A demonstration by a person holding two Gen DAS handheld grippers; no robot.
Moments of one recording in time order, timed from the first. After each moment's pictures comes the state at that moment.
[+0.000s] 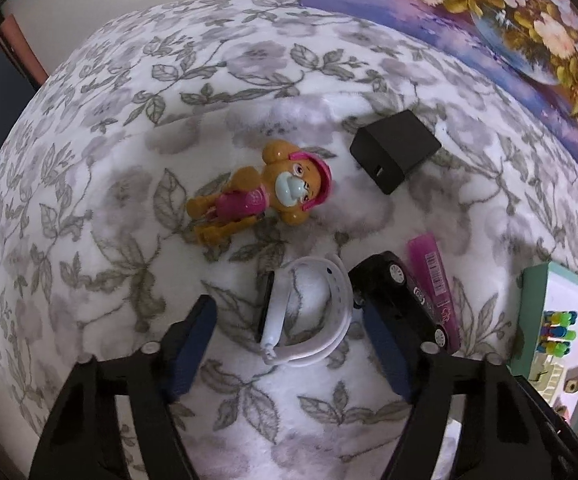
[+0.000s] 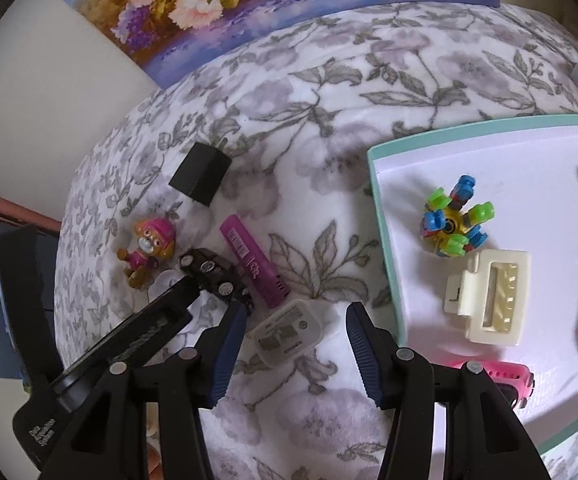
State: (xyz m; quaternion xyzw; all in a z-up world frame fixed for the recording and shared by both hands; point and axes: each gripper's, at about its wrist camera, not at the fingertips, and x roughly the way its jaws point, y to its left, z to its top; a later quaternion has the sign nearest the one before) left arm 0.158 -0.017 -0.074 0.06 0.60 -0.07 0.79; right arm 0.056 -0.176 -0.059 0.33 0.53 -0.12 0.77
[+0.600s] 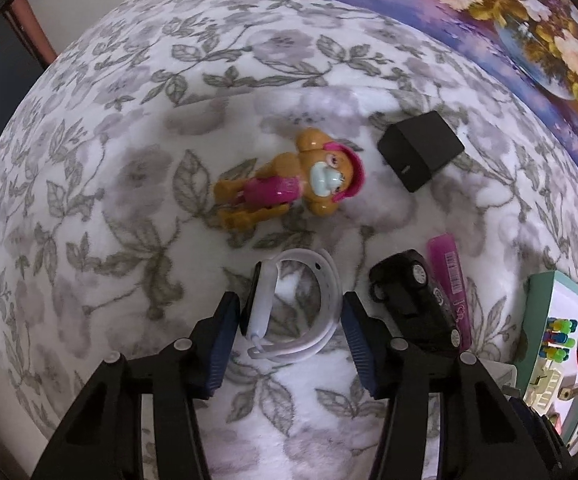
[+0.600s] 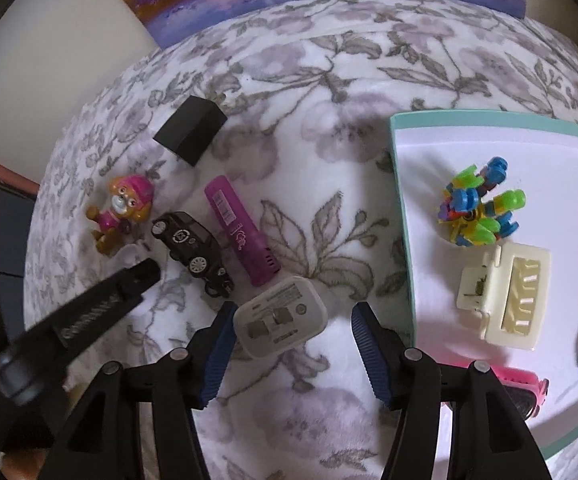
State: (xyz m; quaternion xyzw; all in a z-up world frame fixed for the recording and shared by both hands) left arm 0.161 0.006 -0.079 0.03 0.62 -0.05 0.78; right arm 0.067 -0.156 -0.080 0.26 0.57 -0.12 0.77
